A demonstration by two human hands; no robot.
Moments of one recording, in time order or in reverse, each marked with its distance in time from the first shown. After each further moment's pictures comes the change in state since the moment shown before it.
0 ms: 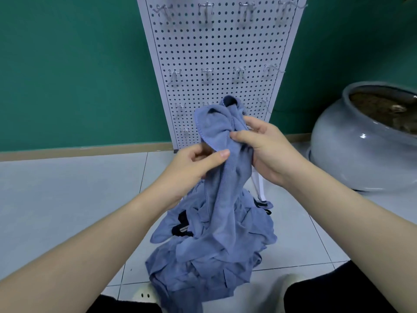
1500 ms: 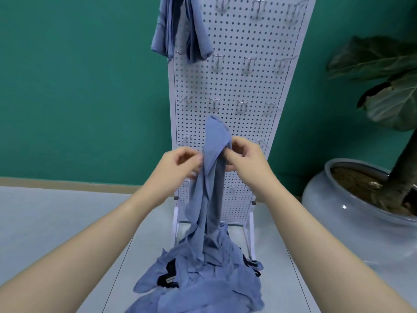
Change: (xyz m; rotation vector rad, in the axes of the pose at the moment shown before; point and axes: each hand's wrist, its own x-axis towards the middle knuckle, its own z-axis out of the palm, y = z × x) left_hand 0.003 0.091 -0.027 0.149 0.210 0.354; right_hand 0.002 -0.097 0.028 -0.475 -0.011 -0.350
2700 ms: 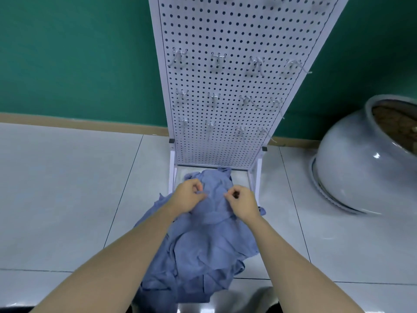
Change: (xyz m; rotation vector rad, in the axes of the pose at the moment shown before) left_hand -0.019 -0.304 0.075 0.411 -0.226 -0.556; right_hand -0.056 0.345 0.047 -0.456 -0.018 0.571
